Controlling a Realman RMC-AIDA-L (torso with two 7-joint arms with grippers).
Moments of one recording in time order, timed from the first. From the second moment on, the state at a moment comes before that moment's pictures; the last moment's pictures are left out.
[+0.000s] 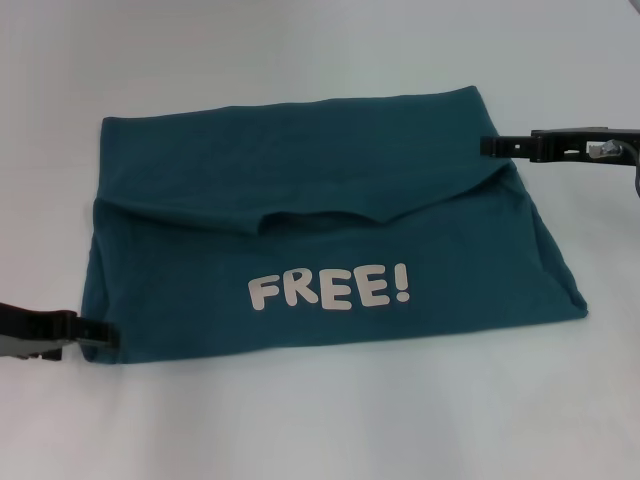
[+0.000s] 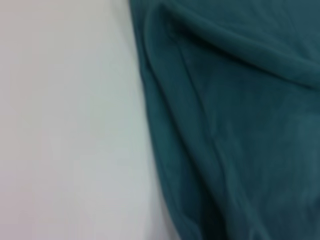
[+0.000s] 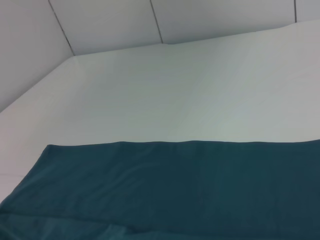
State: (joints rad) left arm -0.63 -2.09 0.76 1.00 2.70 1.40 -2.64; right arm 0.59 2.07 -0.82 -1.01 -2.23 -1.04 2.24
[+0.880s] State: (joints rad) left arm -0.69 -2.09 0.76 0.87 2.70 1.36 -2.63; right arm 0.59 2.07 -0.82 -1.01 -2.23 -1.03 2.24
